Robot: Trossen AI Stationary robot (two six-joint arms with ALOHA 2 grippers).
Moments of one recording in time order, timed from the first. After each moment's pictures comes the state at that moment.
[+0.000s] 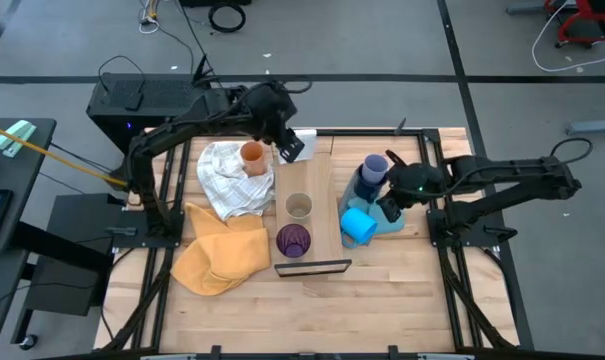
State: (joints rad) left arm 0.31 1.80 2.16 -1.21 -0.07 -0.35; right arm 0.04 0.93 0.96 -0.92 0.12 0.87
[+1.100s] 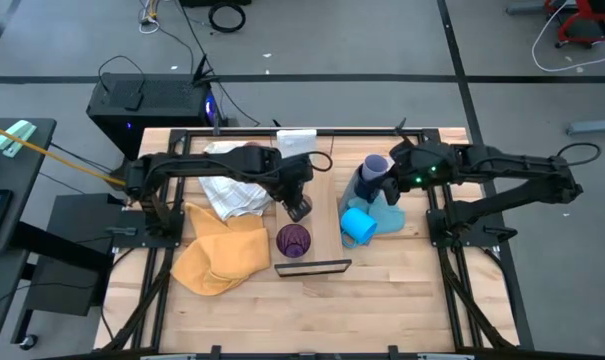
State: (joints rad) left arm 0.09 1.81 1.71 -1.02 -0.01 -0.51; right arm -0.03 0.93 1.08 -0.78 0.13 0.78
